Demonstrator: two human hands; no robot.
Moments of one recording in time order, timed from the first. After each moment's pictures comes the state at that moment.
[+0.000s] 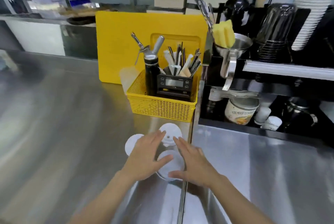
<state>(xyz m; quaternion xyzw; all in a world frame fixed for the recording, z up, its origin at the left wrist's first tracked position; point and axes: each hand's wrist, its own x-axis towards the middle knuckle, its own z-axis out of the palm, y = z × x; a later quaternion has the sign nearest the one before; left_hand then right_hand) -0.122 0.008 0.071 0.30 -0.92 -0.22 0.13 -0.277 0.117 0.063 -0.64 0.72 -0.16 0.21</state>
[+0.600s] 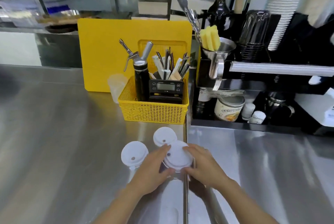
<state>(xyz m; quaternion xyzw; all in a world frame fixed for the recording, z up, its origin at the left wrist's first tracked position) -0.124 0.024 0.057 0.24 -0.90 -0.34 0.13 -0.280 0.141 0.067 -0.55 0.78 -0.25 0.15</state>
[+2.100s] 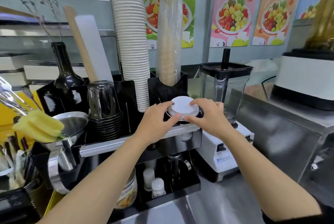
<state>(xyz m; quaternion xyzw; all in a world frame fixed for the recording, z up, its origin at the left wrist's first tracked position) -0.569 0.102 0.265 0.00 -0.91 -0.31 0.28 -0.659 0.267 0.269 -0.37 0.85 -0.33 -0.18</state>
